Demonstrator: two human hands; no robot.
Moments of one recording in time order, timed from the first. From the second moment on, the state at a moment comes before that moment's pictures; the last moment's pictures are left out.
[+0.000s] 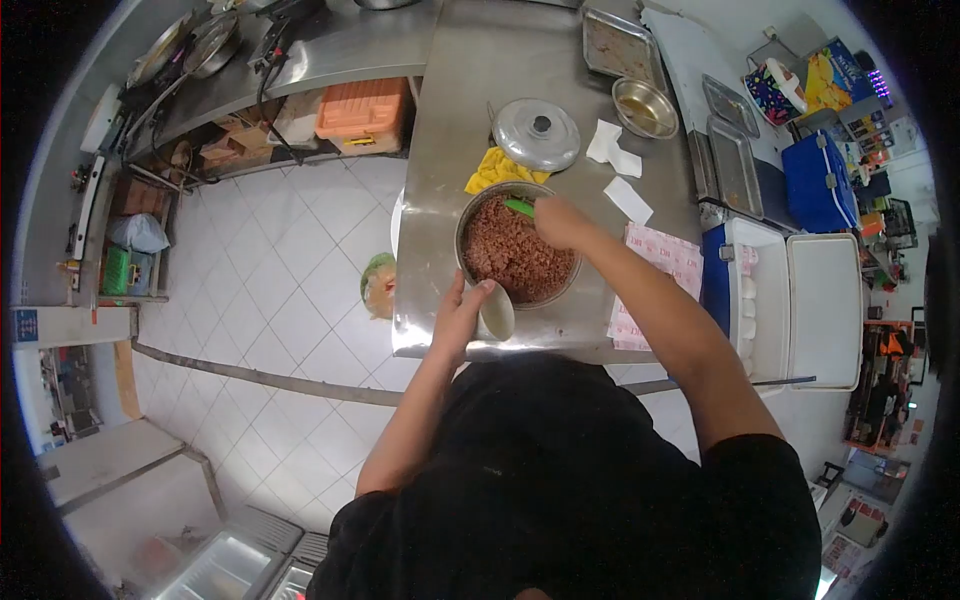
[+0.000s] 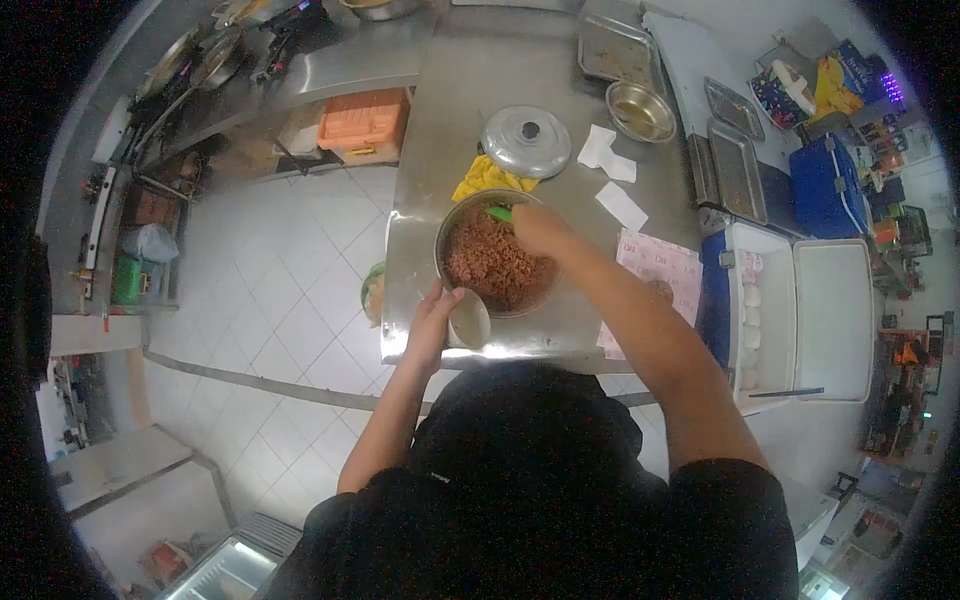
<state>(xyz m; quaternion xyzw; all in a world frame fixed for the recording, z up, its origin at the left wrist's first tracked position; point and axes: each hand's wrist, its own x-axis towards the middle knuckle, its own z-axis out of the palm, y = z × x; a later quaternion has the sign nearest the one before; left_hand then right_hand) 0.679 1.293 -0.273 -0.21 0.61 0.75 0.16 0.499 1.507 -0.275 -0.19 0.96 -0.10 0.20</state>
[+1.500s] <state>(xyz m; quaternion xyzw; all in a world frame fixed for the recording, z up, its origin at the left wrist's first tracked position) 0.668 1.260 -0.286 -0.21 0.64 0.72 0.17 0.624 1.529 -0.198 -0.11 0.97 -0.06 0.20</state>
